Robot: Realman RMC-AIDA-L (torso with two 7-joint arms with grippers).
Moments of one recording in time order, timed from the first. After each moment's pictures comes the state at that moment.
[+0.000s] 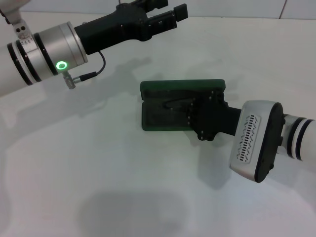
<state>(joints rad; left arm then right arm) -0.66 -2.09 0.80 0.48 1.49 1.42 -1.36 0.40 2.03 -2.07 -0.98 -1.12 -0.42 0.67</state>
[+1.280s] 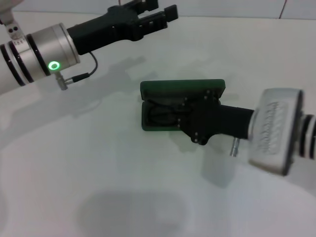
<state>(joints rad) -0.64 -2.07 0.80 0.48 1.50 1.39 -1.40 0.38 2.01 -1.99 -1.01 -1.11 -0.66 0.80</state>
